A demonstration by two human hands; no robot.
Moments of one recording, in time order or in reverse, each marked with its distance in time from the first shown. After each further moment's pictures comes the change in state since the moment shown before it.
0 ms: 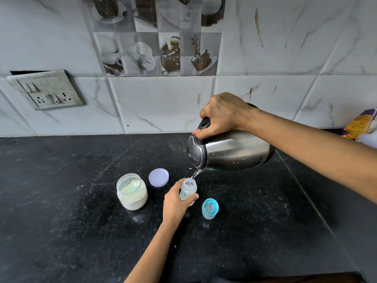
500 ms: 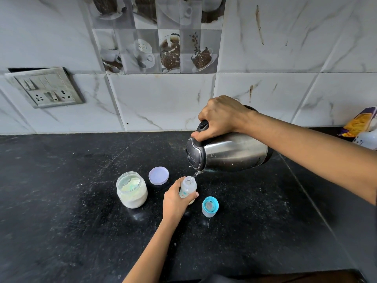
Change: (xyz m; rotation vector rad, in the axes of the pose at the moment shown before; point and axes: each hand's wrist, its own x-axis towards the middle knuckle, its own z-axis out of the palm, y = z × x) left_hand 0.000 -0.002 0.000 0.001 -0.001 0.008; right_hand 0.000 -0.004 0.011 -0.006 -0.038 -0.005
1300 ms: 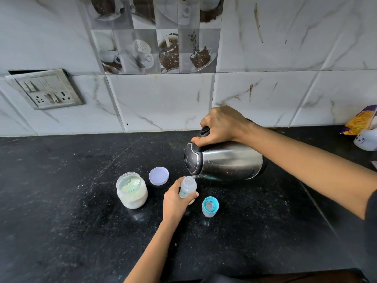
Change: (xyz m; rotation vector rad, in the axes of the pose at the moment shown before) left_hand -0.002 0.004 -0.001 0.024 0.003 0.009; right_hand -0.014 -0.002 0.028 0.128 0.025 0.122
